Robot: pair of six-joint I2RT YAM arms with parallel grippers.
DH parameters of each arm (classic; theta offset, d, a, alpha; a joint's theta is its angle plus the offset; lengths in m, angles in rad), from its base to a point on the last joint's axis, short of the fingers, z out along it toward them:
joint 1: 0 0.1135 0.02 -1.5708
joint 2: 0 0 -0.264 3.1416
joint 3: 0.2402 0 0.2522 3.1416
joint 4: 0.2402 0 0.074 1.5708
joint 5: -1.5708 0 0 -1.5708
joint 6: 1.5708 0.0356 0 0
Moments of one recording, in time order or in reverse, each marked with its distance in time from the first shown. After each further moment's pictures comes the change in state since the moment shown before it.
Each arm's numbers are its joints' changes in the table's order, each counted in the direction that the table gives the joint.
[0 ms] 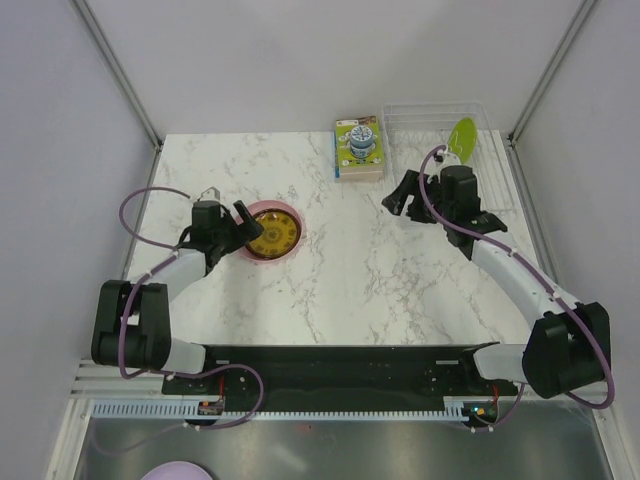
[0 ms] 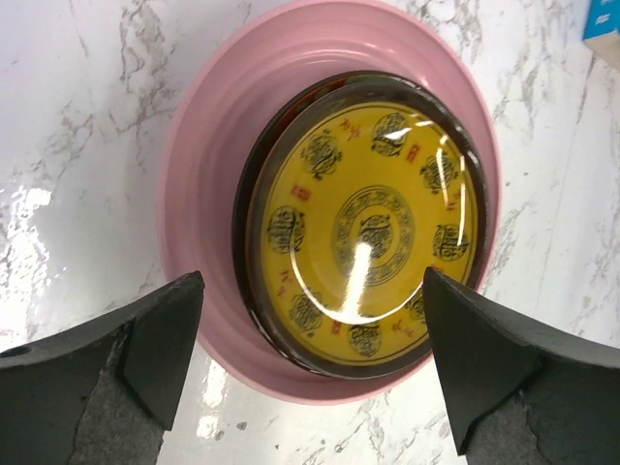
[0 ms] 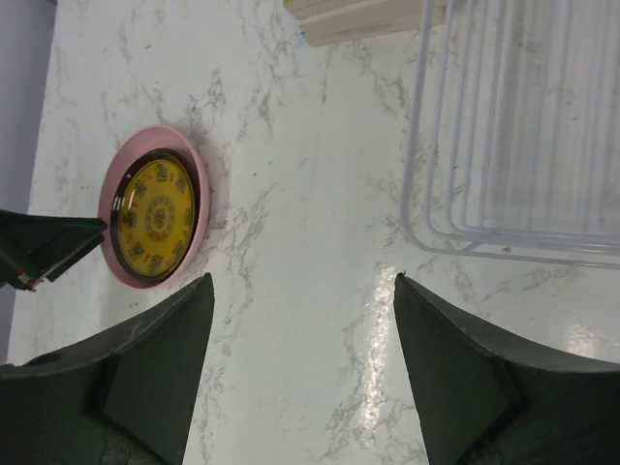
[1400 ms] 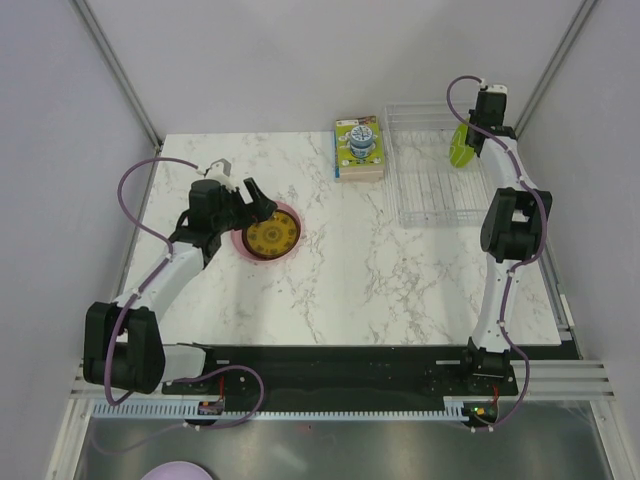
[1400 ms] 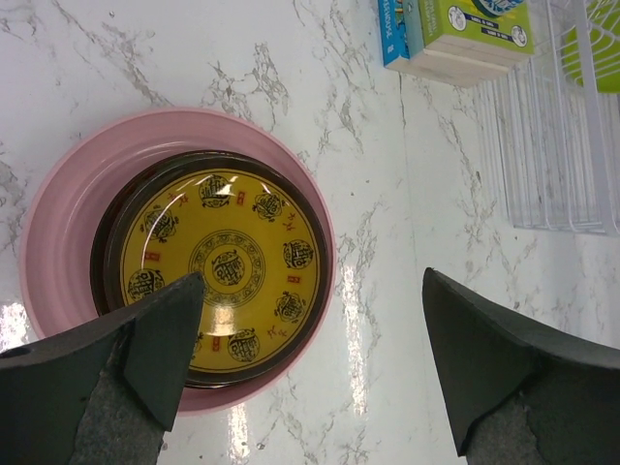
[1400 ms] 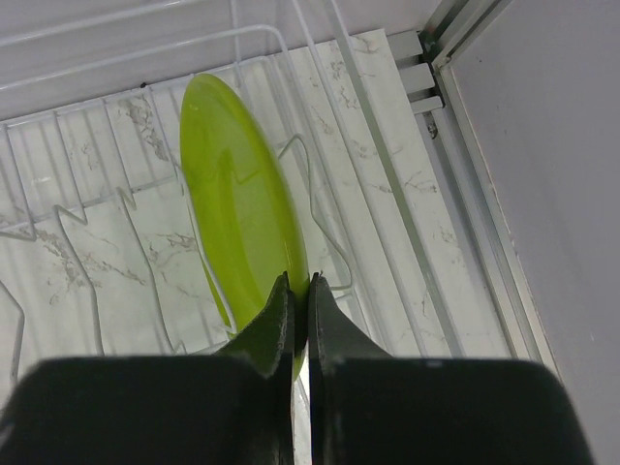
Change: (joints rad) left arm -0.079 -0.116 0.161 0.086 -0.097 0.086; right arm -0.374 1.040 1.181 0.243 -0.494 -0.510
